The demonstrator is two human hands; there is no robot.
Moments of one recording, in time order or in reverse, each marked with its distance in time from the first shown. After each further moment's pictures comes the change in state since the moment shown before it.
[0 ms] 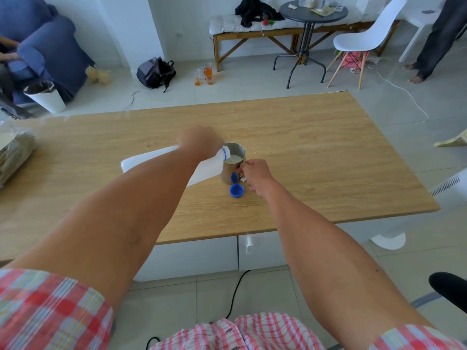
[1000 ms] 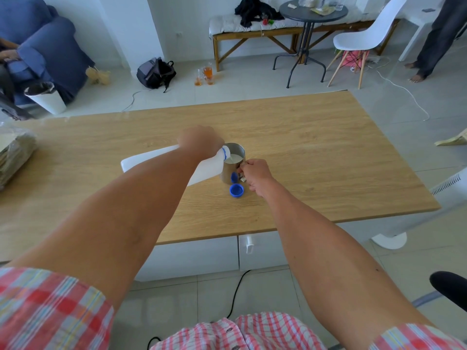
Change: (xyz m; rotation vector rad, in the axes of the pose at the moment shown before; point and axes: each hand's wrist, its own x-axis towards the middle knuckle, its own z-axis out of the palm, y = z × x) left_hand 0.003 0.001 0.001 0.022 0.008 -0.003; right_hand 0.000 0.002 0.000 0.024 0.004 -0.011
